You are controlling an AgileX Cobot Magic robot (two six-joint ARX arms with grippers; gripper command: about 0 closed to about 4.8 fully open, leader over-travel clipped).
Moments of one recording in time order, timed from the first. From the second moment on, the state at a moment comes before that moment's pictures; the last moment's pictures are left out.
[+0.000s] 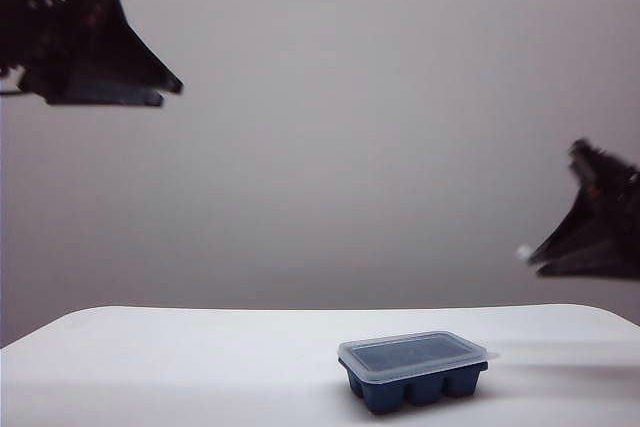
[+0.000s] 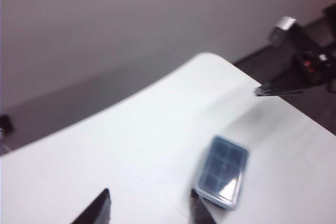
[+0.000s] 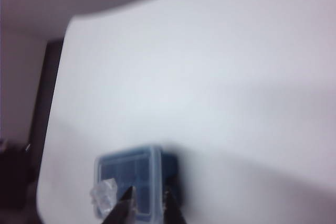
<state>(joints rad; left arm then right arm) -0.20 1.19 0.65 0.15 0.62 0.10 -0.10 1.83 0.83 0.11 -0.90 0.26</state>
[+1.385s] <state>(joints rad) -0.29 1.25 0.65 0.20 0.63 0.10 0.09 2.06 0.92 0.09 -0.89 0.28</state>
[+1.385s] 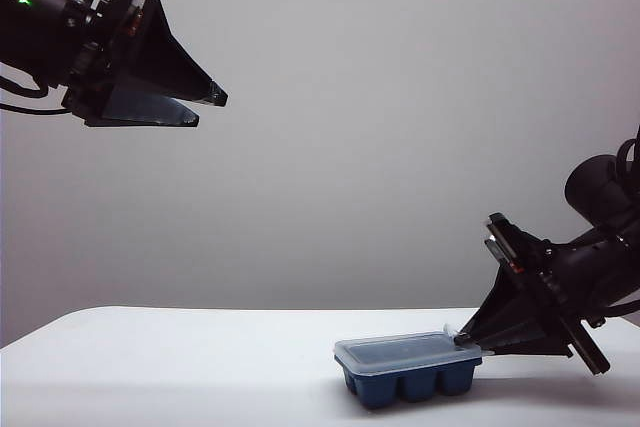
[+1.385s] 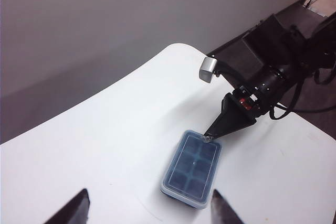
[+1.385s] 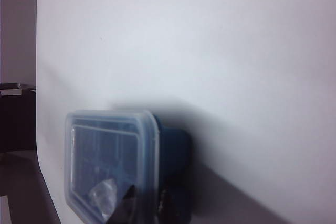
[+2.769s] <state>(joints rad) -0.29 1.25 0.65 0.24 0.73 0.50 0.34 1.85 1.12 0.43 -1.27 0.95</state>
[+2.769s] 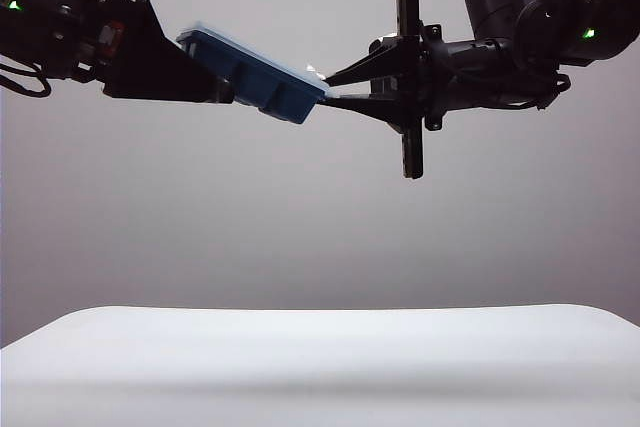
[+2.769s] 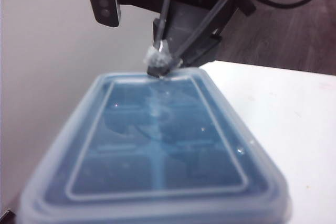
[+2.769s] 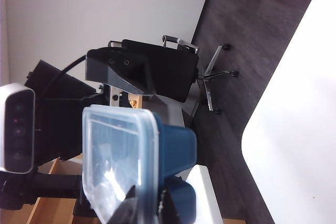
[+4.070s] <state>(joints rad) -0.29 1.25 0.65 0.33 0.72 0.41 0.37 1.85 1.12 0.58 -1.22 1.07</state>
